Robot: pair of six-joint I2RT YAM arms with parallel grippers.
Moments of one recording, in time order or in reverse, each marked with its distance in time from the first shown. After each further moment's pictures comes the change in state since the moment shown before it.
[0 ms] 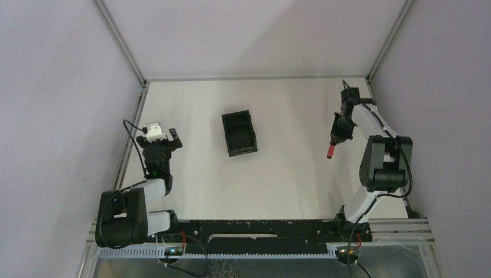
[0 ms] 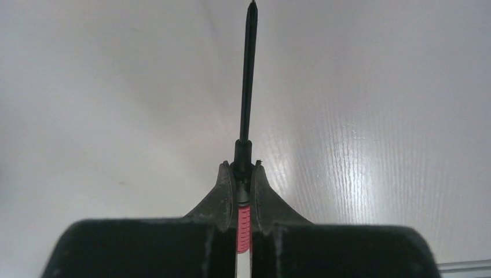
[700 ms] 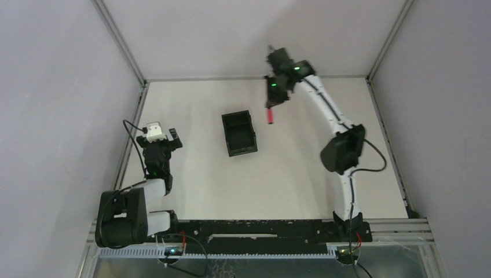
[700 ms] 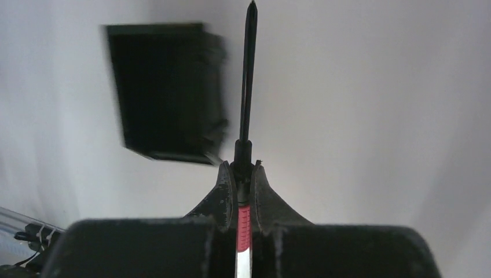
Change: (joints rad) left arm 0.000 0.000 0.000 0.000 0.000 0.000; right arm 0.496 0.290 0.954 -0.319 -0.047 0.072
